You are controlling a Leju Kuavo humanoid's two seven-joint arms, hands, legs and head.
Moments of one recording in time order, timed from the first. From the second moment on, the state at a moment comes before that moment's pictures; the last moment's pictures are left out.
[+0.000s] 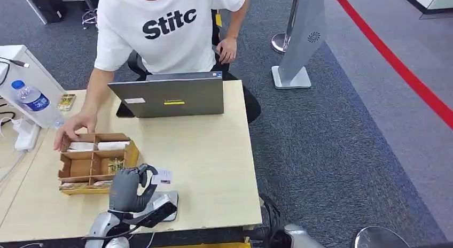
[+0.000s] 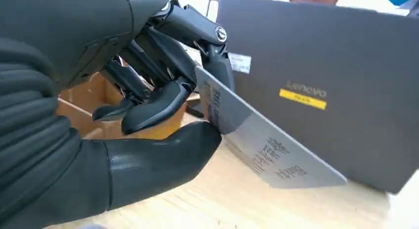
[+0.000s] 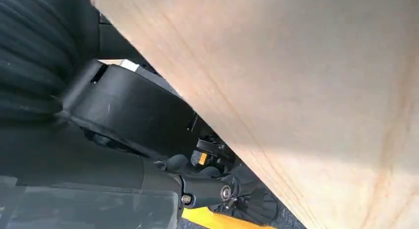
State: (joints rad) left arm -0.10 0.07 -0.37 -1.29 -0.84 0.52 -0.28; right arm -0.33 0.06 0.66 -0.36 -0.75 -0.05 0.42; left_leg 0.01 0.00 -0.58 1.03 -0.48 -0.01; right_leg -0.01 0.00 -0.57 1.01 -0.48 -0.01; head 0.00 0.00
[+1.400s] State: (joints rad) left arm 0.13 0.14 -0.29 -1.53 -0.96 0.52 -0.16; right arm 0.00 -0.03 0.05 -0.21 -0.94 0.06 -0.23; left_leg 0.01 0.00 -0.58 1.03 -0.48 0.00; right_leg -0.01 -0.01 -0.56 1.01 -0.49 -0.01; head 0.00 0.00
